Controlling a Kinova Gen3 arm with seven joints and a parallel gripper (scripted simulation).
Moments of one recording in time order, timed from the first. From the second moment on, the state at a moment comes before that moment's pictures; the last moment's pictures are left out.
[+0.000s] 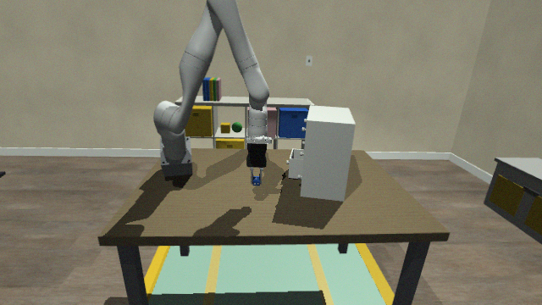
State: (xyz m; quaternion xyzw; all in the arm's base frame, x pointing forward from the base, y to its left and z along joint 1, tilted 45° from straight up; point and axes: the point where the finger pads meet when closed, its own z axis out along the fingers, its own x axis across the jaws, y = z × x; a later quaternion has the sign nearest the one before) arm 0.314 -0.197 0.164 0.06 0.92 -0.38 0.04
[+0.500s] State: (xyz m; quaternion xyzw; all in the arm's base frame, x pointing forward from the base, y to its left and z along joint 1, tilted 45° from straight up) arm 0.318 -0.187 0.168 0.05 0.92 -0.38 0.05
